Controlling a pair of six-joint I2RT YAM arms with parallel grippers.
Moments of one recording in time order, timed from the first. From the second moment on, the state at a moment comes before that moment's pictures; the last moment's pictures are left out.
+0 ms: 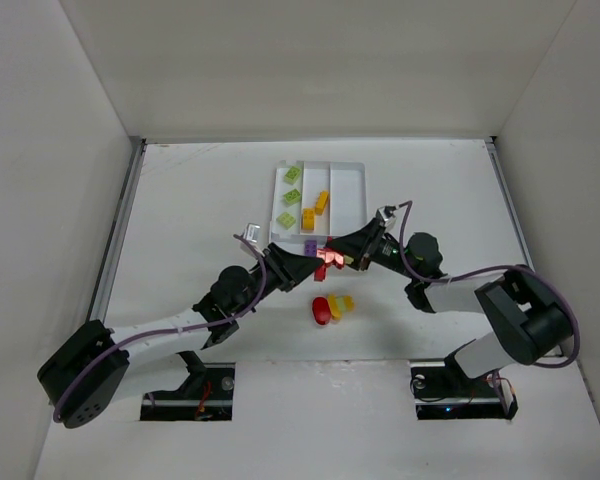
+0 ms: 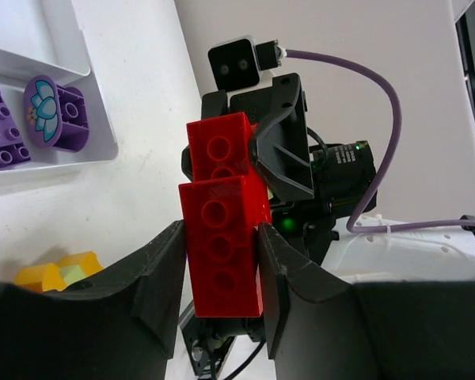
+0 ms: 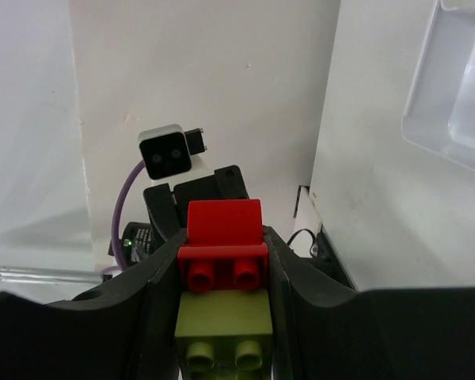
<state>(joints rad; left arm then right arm) -0.84 1.07 0.28 0.80 0.00 -1.19 0.51 1.48 0.41 1.16 -0.58 1.52</state>
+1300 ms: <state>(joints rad) -0.66 2.05 1.40 0.38 0.00 -0.95 0.33 0.80 0.35 0.44 -0.36 1.04</state>
